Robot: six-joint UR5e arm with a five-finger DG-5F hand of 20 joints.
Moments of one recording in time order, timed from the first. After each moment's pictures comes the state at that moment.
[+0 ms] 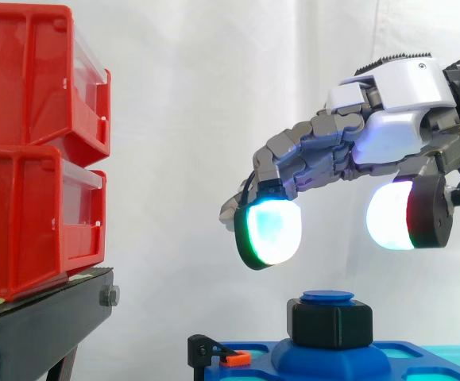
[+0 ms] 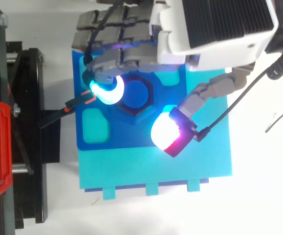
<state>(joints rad) -0.03 -2.24 -1.01 -3.17 -1.79 -1.28</state>
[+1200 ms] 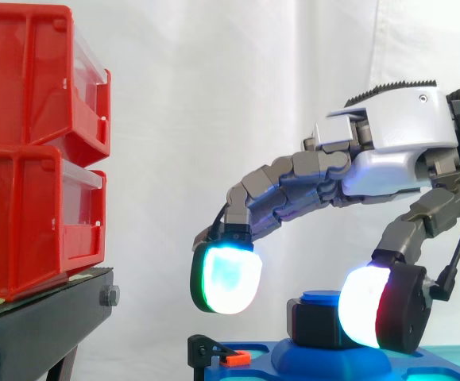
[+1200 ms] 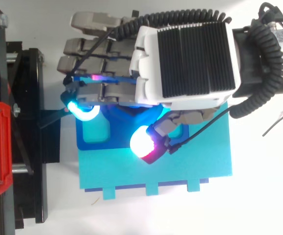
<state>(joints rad) 0.04 -2.25 -1.10 -3.03 -1.66 -1.38</state>
